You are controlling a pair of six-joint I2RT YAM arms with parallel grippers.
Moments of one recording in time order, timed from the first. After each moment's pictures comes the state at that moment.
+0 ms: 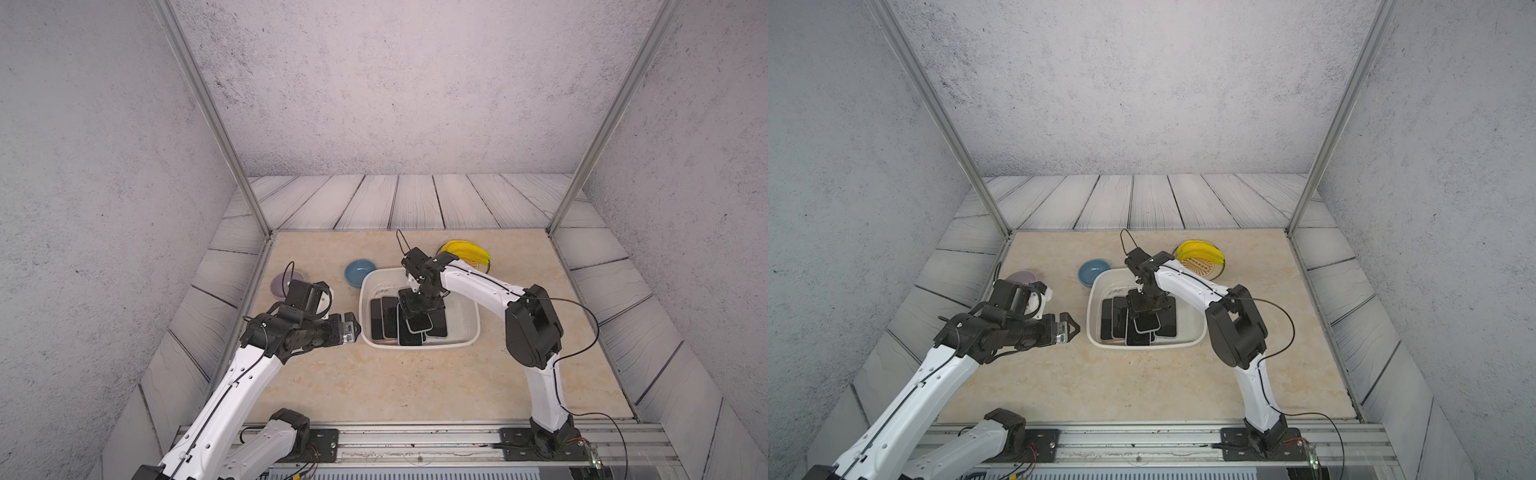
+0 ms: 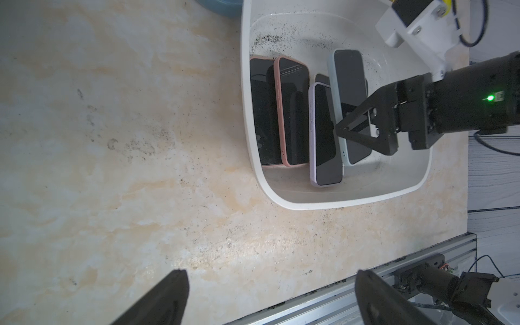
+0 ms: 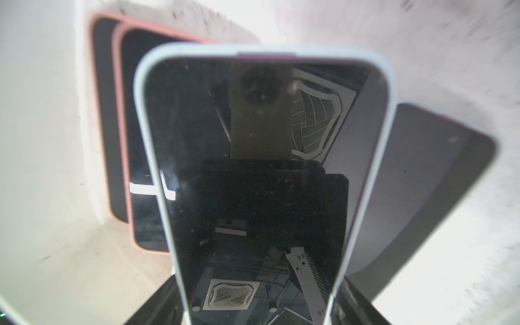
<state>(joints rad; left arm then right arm) -0.37 0.95 0.99 -1.03 0.24 -0.46 0.70 2.07 1.77 -1.08 -0.16 0.38</state>
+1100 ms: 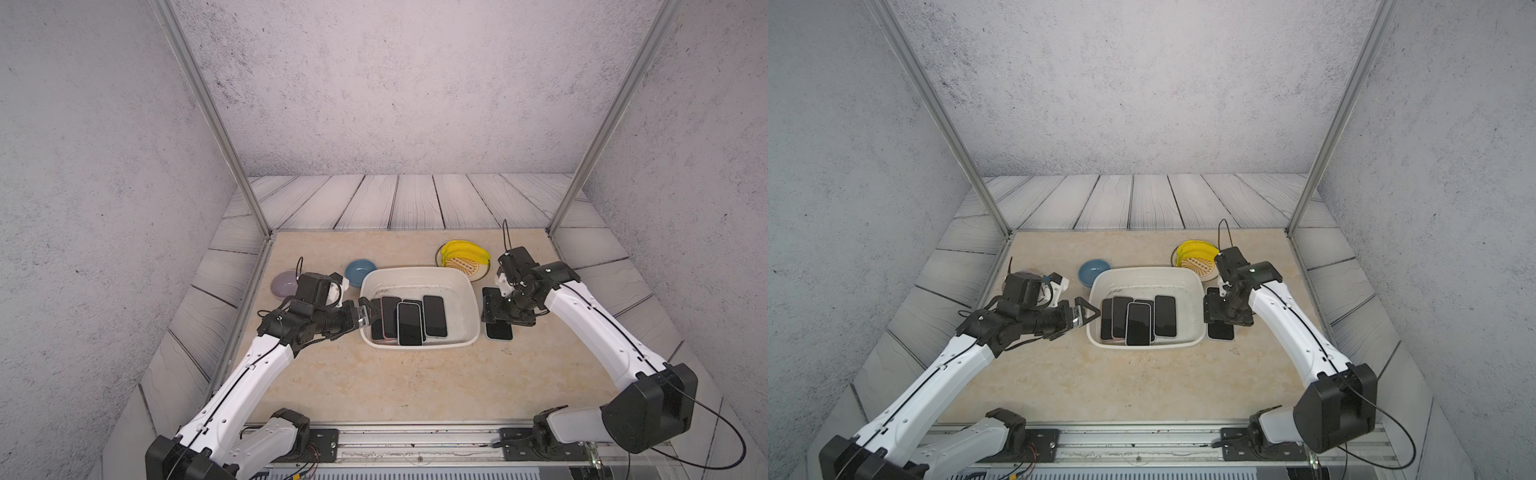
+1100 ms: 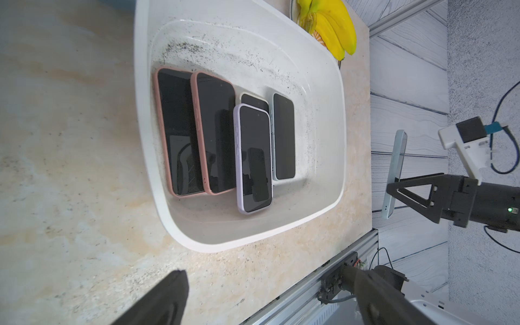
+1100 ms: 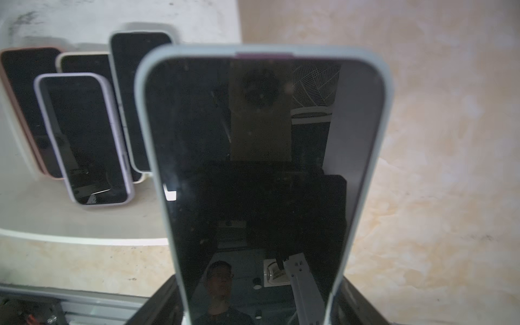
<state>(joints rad) -0.38 1.04 0.91 -0.68 0.48 -0.65 0.30 1.36 1.25 -1.25 -0.07 0.34</state>
